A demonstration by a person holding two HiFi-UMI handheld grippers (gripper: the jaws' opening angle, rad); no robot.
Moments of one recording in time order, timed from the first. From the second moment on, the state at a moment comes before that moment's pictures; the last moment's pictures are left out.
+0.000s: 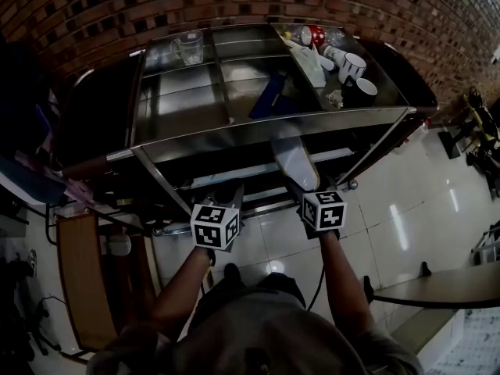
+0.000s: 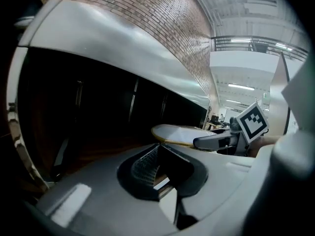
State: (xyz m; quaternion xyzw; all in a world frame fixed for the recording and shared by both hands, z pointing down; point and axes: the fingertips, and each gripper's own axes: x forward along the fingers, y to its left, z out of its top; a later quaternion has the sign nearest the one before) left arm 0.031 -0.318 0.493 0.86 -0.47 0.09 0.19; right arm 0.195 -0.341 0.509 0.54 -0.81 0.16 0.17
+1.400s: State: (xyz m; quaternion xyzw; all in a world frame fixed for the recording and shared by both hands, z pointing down) left arm 0.079 -0.365 0.505 0.78 -0.58 0.10 0.20; right arm 0.237 -0.494 0.590 0.50 -0.83 0.13 0.21
